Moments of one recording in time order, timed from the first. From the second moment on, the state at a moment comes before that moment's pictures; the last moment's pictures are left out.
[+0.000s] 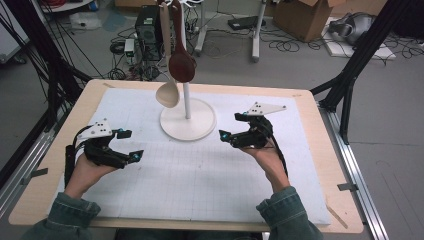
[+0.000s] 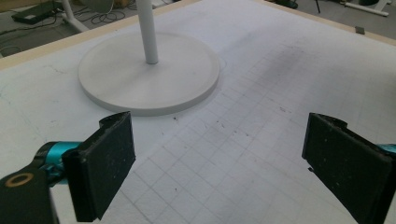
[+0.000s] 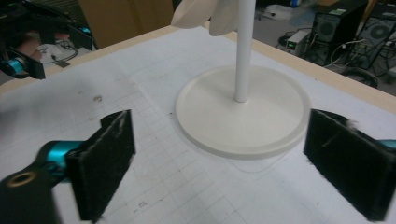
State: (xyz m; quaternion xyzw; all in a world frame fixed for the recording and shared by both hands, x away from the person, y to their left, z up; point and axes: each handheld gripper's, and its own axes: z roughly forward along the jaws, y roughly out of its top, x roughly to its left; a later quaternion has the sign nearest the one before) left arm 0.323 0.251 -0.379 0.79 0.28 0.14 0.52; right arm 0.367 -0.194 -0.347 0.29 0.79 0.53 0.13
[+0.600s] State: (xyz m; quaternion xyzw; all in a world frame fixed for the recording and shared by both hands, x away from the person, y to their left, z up) left arm 0.323 0.252 -0.380 0.79 0.29 0.14 0.52; right arm 0.341 -0.207 -0.368 0.31 0.78 0.52 0.15
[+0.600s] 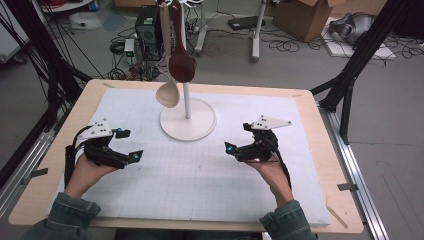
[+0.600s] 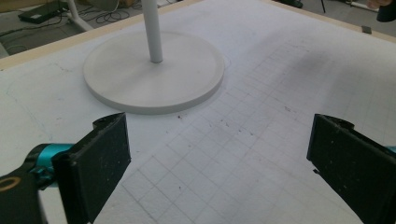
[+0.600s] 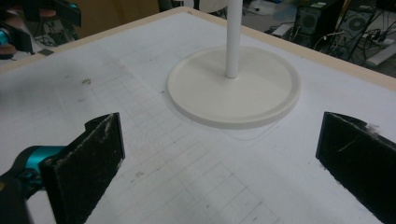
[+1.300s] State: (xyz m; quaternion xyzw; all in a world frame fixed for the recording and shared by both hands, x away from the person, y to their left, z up) left arm 0.324 0.251 -0.383 0.79 0.29 0.14 0.51; right arm 0.313 -0.230 -0.398 0.33 0.78 0.50 0.16
